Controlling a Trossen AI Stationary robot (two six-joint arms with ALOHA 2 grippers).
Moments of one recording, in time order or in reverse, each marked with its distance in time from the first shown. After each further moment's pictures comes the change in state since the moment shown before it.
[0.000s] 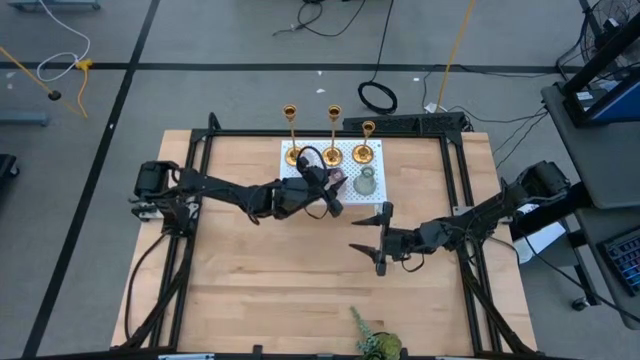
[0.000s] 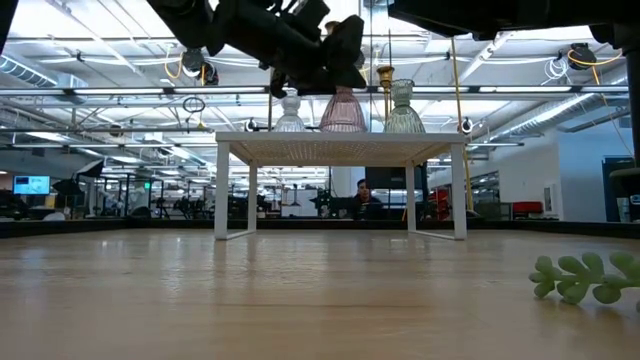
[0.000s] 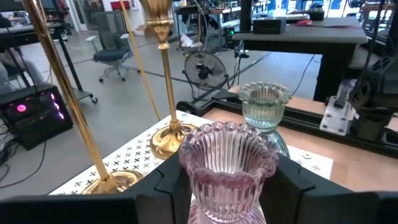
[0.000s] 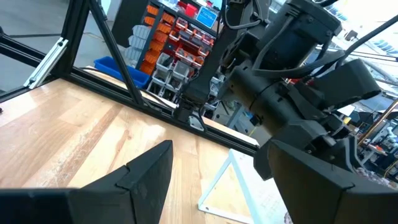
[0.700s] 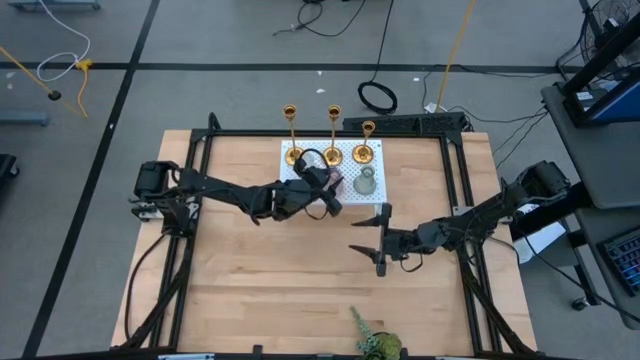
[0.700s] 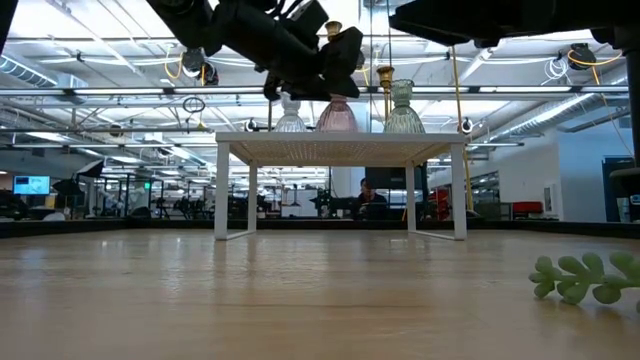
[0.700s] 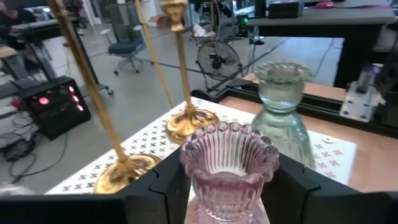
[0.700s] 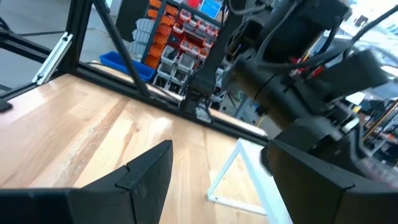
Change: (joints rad) left arm 0.000 0.000 0.000 -0.062 -0.062 -0.007; right arm 0.000 0.000 0.000 -0.043 -0.003 0.057
